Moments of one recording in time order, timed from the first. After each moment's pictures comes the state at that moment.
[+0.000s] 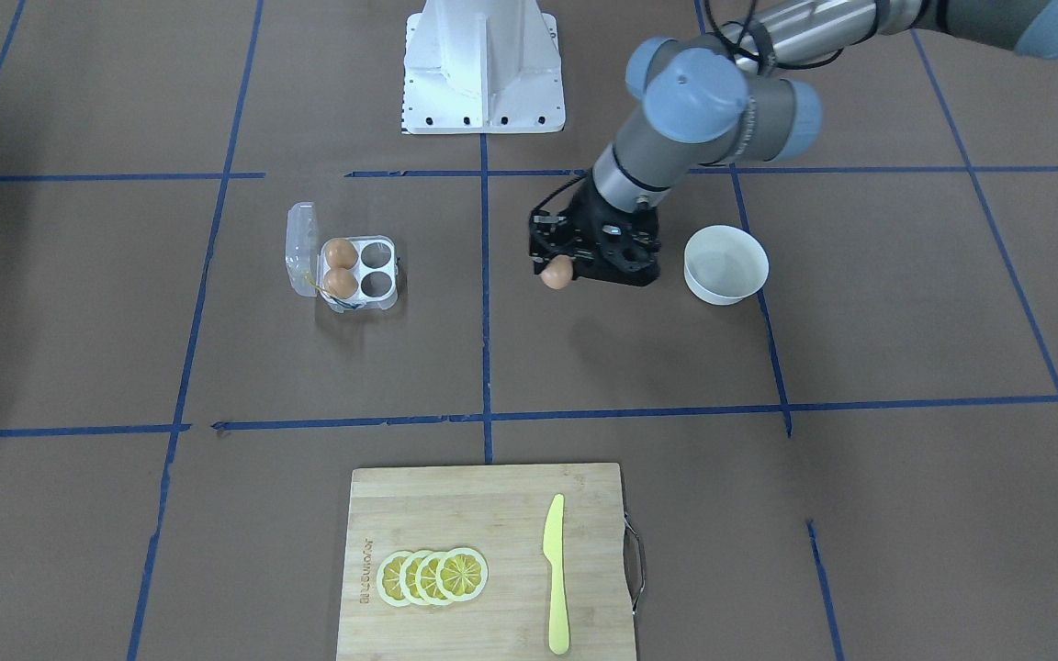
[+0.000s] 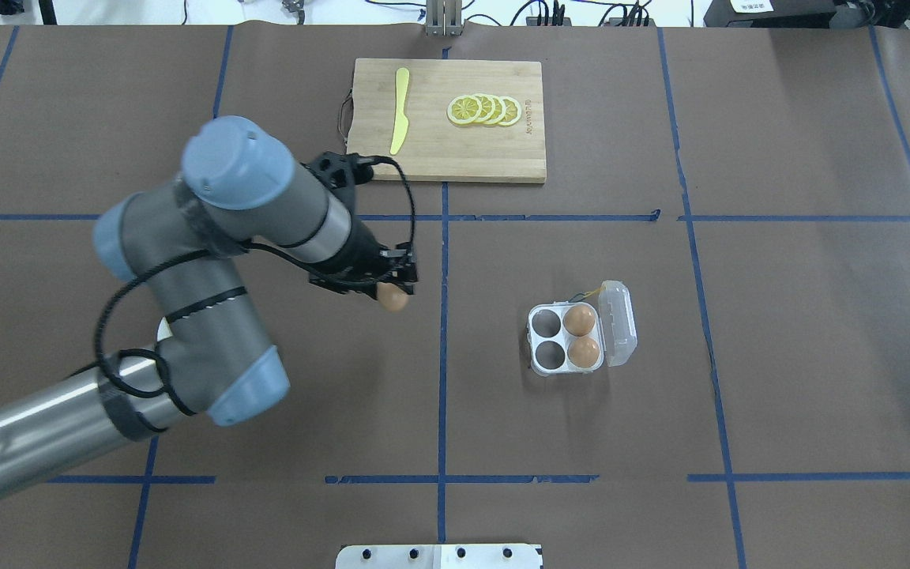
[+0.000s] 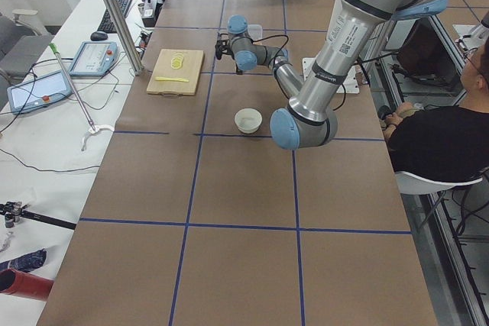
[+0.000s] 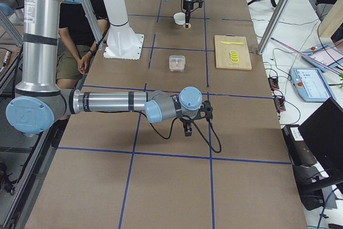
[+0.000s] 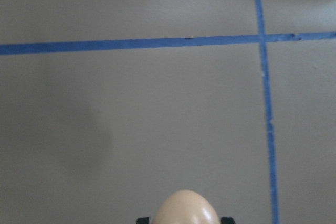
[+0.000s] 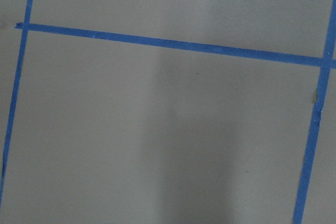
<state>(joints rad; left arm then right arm) -0.57 -2.26 -1.60 -1.94 -2.08 -1.40 1.39 -1.69 1.70 -1.32 2.53 0.16</state>
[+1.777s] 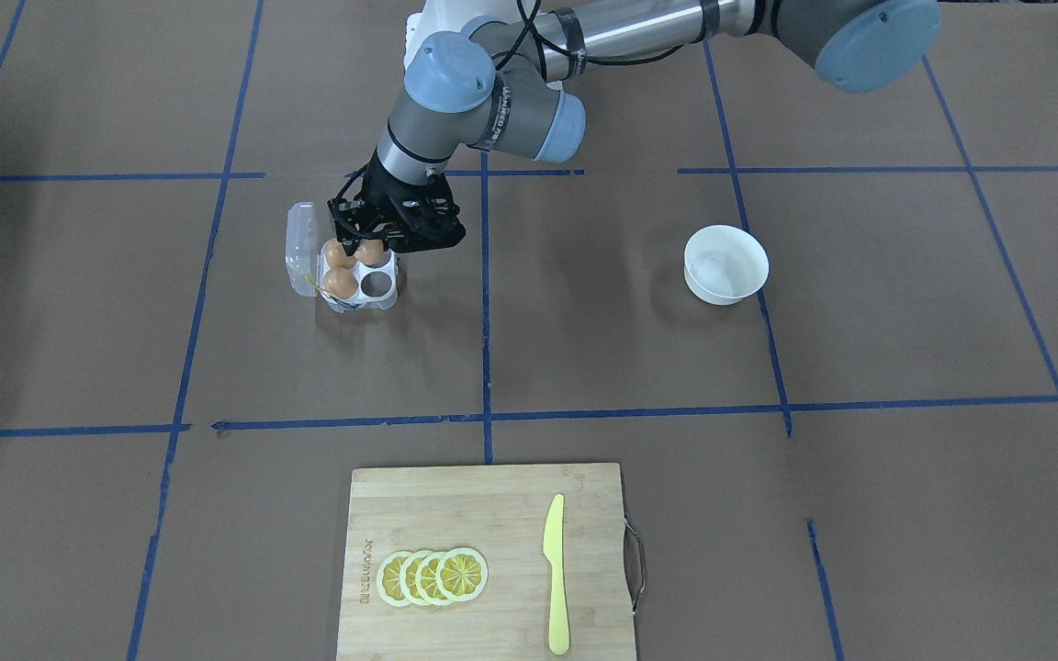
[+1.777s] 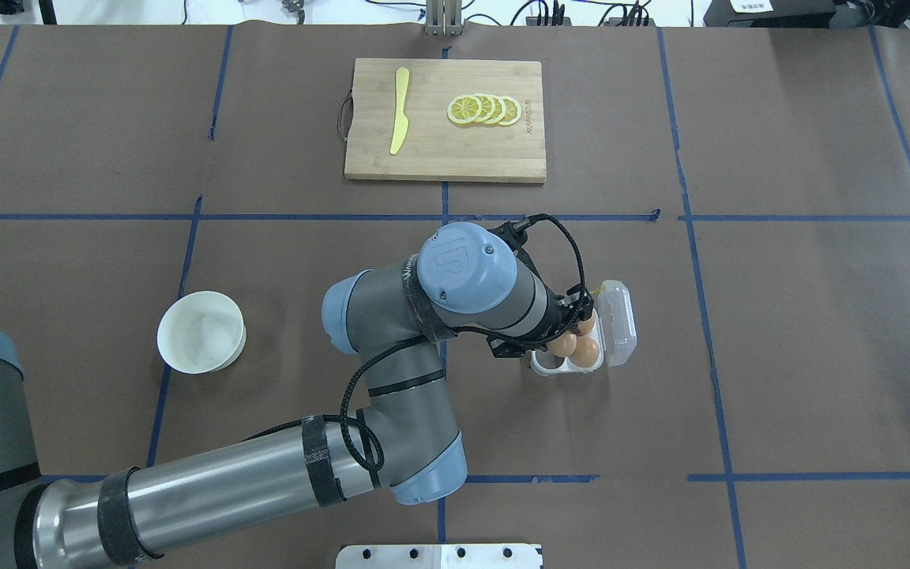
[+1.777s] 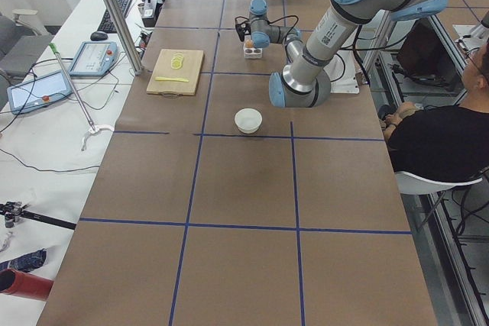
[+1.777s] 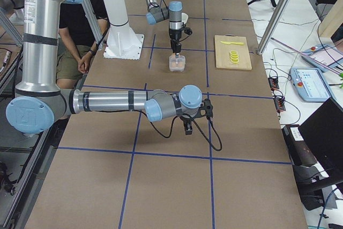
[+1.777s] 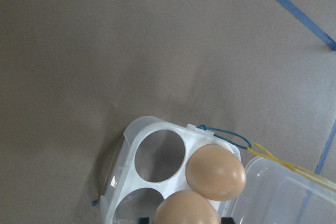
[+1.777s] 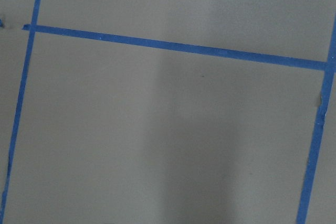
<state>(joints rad) -0.39 -2.55 -1.28 -2.12 -1.87 -1.83 1.39 -1.69 1.72 -1.32 2.53 0.16</state>
